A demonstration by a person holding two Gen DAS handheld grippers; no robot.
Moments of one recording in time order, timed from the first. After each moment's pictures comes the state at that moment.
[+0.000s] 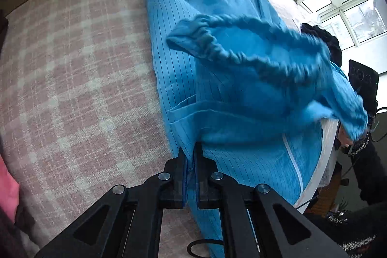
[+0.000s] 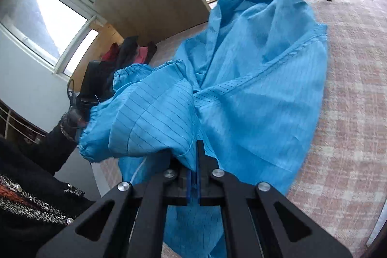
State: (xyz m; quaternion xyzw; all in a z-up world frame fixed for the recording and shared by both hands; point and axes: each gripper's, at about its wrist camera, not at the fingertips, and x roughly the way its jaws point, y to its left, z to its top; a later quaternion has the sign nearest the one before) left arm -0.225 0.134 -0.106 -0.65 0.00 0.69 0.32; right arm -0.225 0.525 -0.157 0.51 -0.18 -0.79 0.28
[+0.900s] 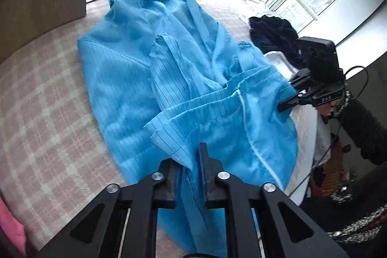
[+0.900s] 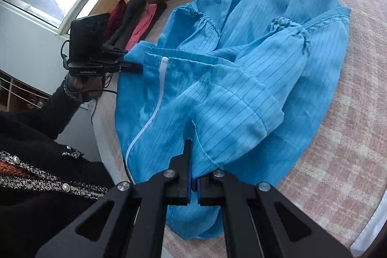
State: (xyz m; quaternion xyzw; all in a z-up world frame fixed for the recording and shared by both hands) left arm -0.208 0.172 -0.079 -0.56 0.07 0.71 0.41; right arm -0.238 0.504 -0.165 0.58 -0.12 -0.73 0.34
